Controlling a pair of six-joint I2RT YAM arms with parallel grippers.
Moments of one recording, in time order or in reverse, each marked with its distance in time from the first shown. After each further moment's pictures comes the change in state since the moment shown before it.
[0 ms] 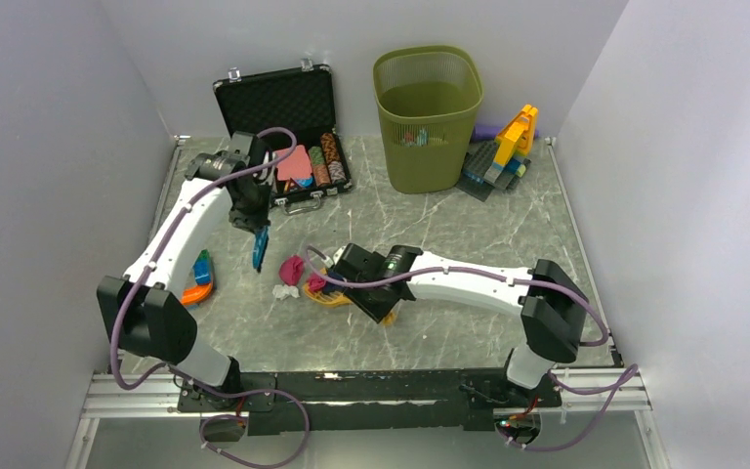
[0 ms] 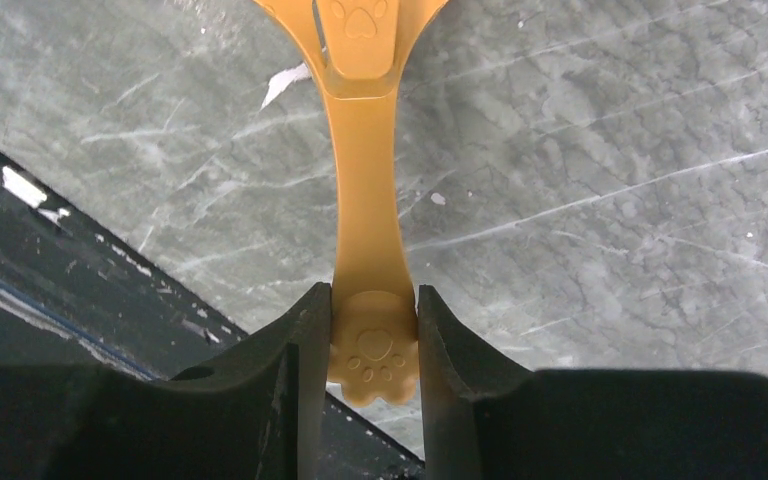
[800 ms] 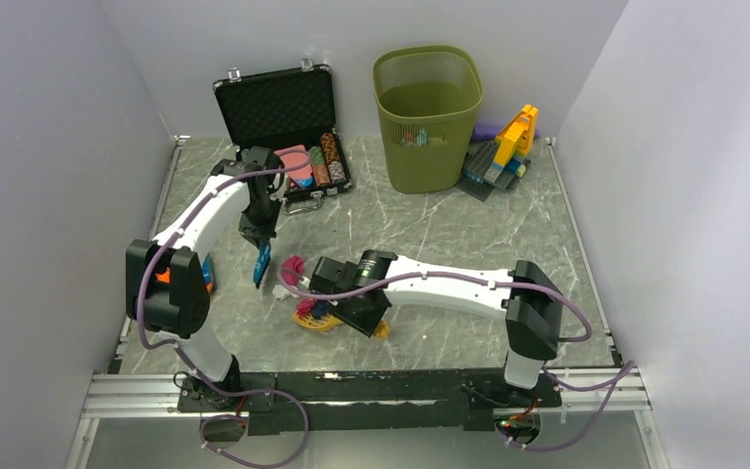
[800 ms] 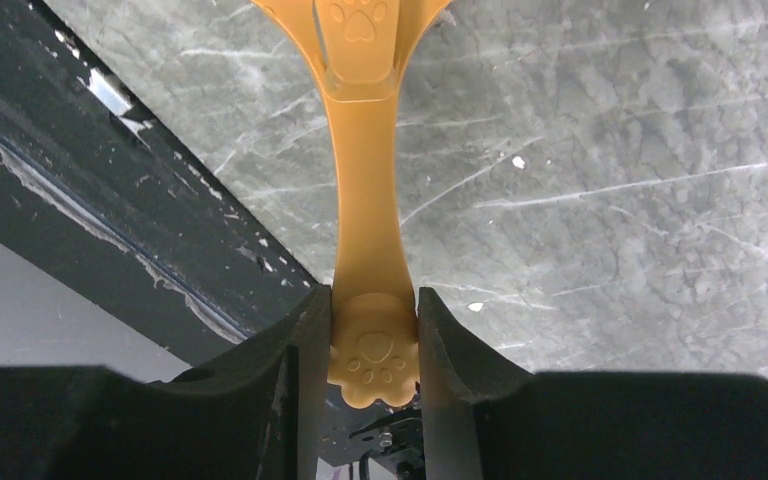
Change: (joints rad) left arm 0.015 0.167 -0.116 0.063 -0.029 0.073; right arm 0.114 0.089 0.192 -0.237 -0.042 -0.025
